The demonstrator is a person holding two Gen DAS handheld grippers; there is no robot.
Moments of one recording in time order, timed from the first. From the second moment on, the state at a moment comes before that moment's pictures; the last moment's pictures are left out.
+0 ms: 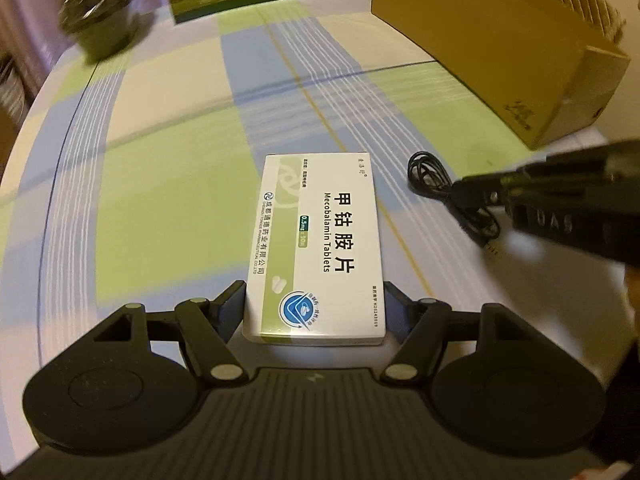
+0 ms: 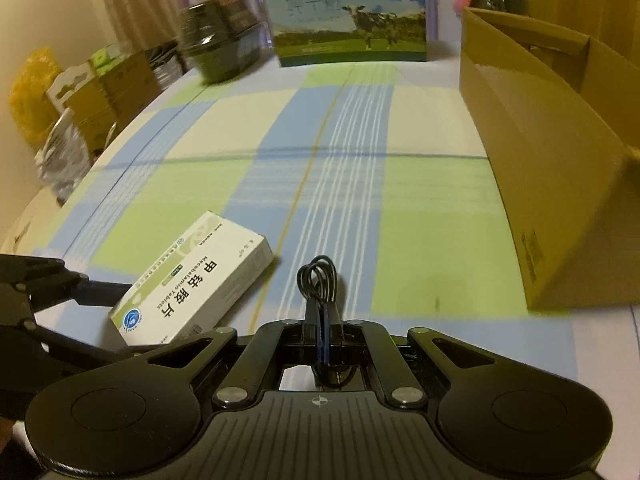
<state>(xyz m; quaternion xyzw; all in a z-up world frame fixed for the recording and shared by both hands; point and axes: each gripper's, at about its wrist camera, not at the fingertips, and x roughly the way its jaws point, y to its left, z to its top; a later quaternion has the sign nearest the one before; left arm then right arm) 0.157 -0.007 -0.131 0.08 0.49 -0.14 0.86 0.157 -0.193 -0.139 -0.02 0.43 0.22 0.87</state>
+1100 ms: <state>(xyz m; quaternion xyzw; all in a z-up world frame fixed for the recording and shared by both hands) 0.127 -0.001 -0.123 0.03 0.46 -0.14 0.88 0.103 -0.196 -0.164 -0.10 0.39 0.25 0.88</state>
